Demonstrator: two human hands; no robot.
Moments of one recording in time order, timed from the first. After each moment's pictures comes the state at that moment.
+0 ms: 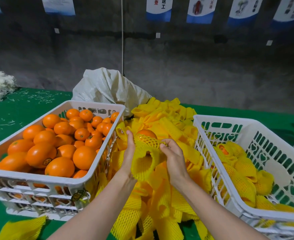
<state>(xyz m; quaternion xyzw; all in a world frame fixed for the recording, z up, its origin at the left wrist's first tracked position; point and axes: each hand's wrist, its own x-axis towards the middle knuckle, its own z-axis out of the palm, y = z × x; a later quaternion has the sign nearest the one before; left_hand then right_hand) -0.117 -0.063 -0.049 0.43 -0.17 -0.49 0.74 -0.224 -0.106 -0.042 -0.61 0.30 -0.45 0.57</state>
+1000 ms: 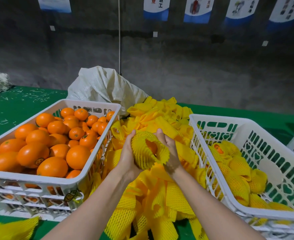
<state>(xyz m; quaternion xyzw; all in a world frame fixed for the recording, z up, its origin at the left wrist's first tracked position) -0.122 -0.066 -0.045 0.42 -0.15 -0.56 0.70 -0.211 -0.132 -0.042 -0.64 0.27 -0.43 0.58</state>
